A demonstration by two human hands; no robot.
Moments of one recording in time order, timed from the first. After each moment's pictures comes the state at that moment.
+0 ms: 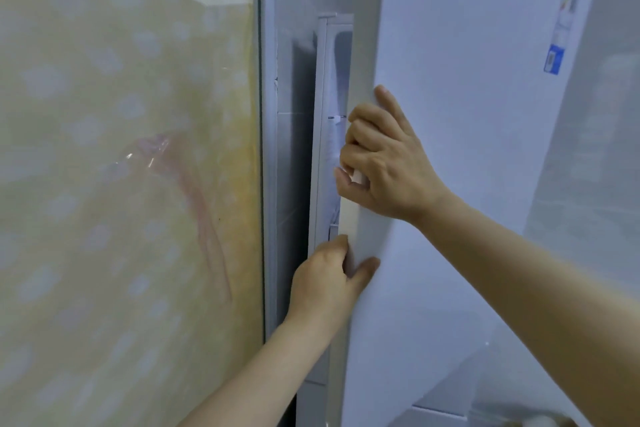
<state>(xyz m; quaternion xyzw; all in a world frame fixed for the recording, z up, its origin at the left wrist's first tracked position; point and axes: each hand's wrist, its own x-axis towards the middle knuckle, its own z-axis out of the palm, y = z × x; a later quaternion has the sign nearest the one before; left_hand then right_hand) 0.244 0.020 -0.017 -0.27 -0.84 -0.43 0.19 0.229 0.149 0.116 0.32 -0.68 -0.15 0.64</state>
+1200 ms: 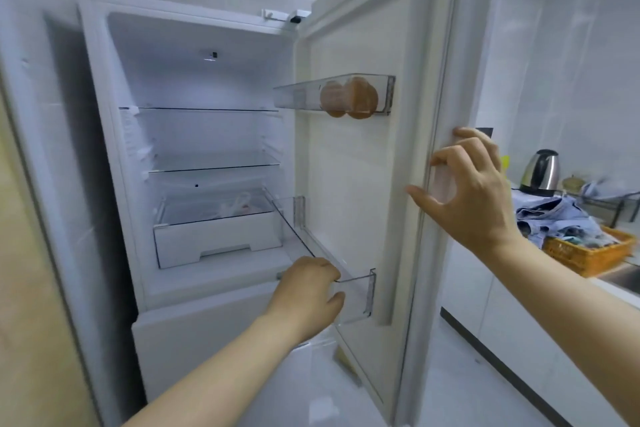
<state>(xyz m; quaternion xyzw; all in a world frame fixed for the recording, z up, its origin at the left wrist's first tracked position) 0.369 0.136 -0.049 -0.61 -0.75 -0.23 0.11 0.550 0.295 0.063 -0.13 -0.78 -0.17 0.59</state>
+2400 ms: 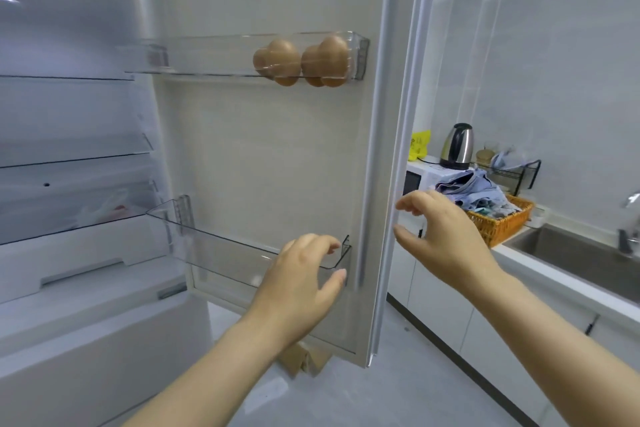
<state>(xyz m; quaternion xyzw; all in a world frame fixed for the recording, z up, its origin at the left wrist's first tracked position) 0.471 0.324 -0.037 -0.66 -0.64 -0.38 0.06 0.654 0.454 0.000 -0.34 -0.86 -0.01 0.38</state>
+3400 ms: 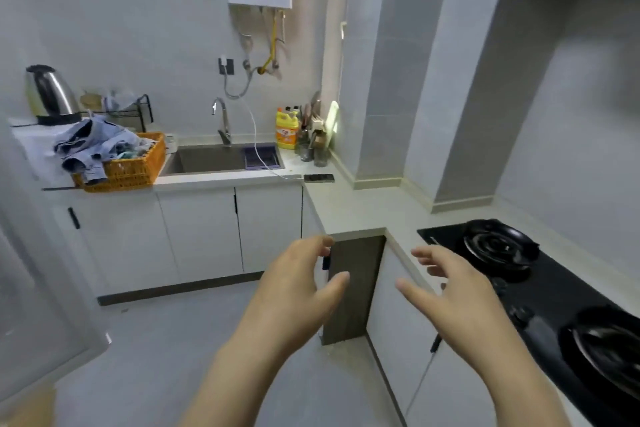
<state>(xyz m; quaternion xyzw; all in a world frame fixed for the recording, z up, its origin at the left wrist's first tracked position) 0.641 0.215 -0.065 -0.90 -0.21 -0.25 -0.30 0.769 0.057 -0.066 -0.86 -0.32 0.02 0.39</state>
